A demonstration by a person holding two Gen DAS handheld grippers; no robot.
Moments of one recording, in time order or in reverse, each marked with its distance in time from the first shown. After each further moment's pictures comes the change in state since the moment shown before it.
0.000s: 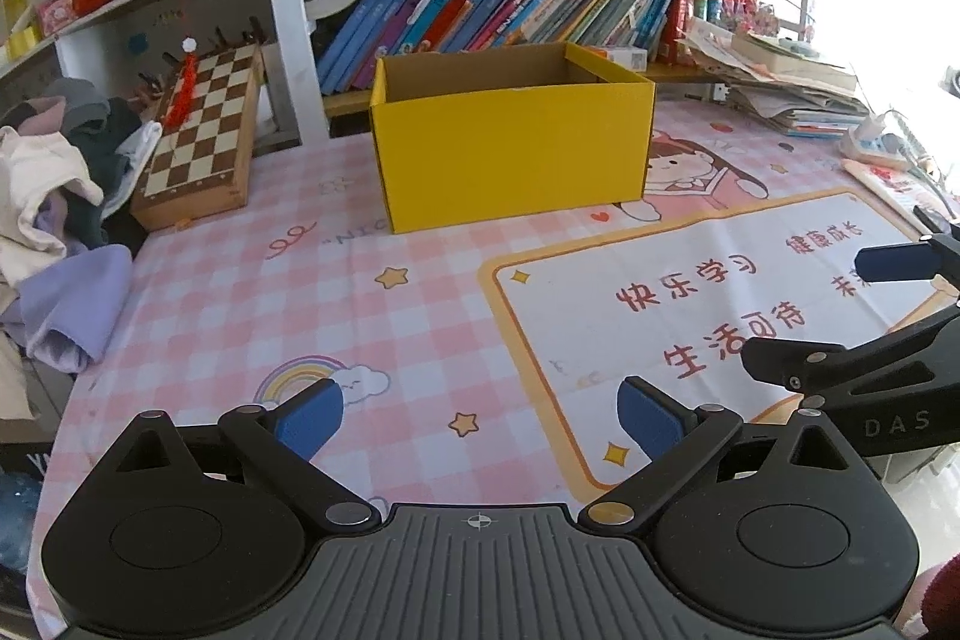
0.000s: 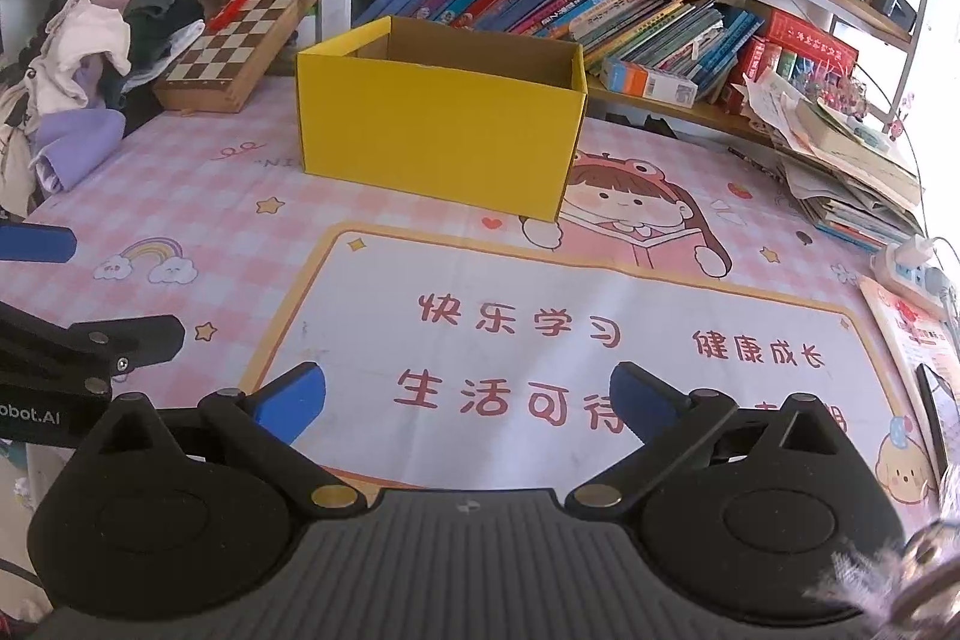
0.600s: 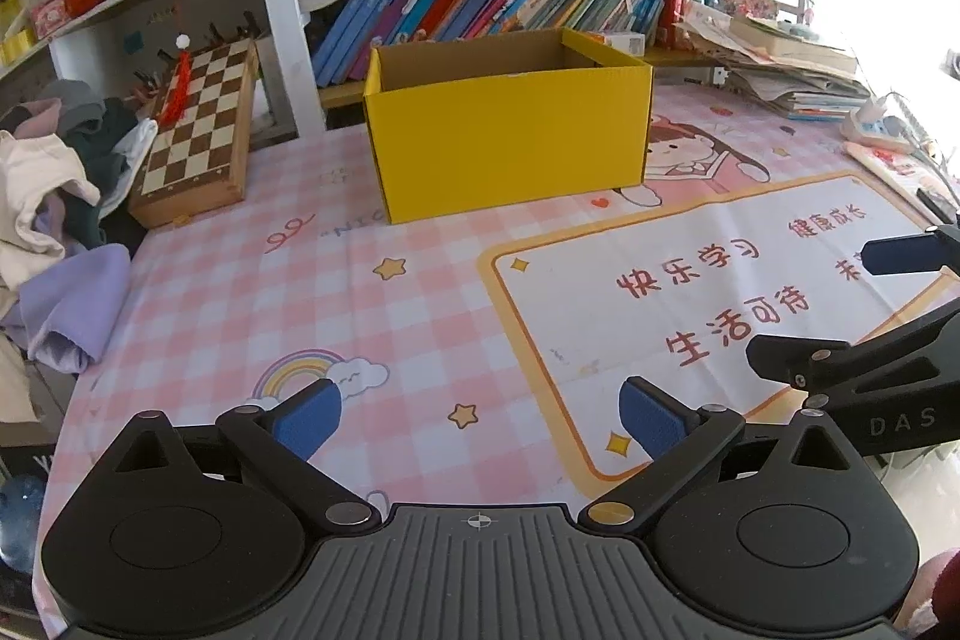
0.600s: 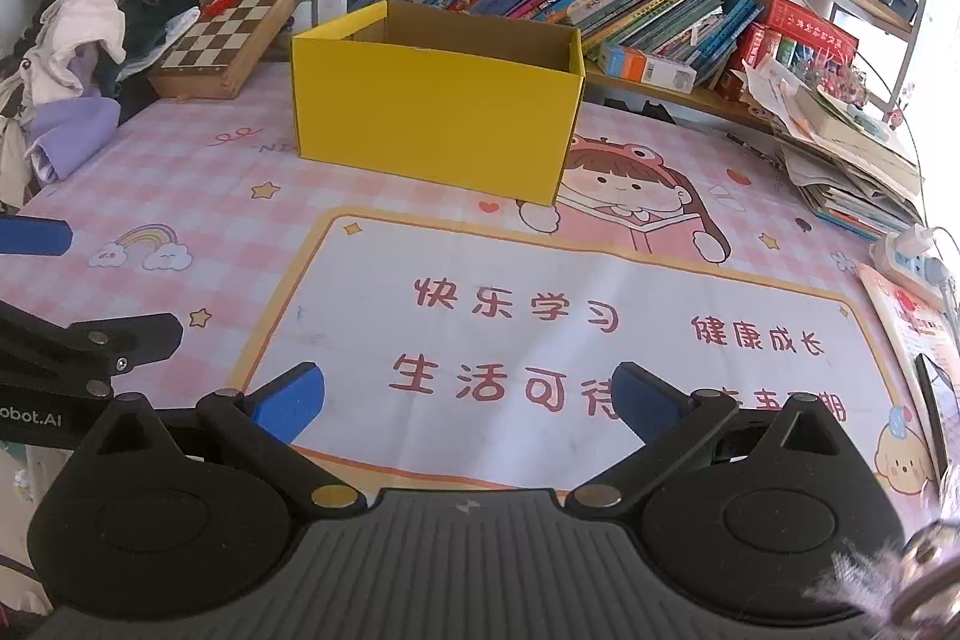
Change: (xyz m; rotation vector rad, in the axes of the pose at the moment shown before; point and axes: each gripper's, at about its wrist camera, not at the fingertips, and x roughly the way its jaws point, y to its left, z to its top) left arm 0.002 -0.005 0.000 0.027 0.022 -0.003; right arm 0.003 0.001 -0.002 0.003 0.031 -0.006
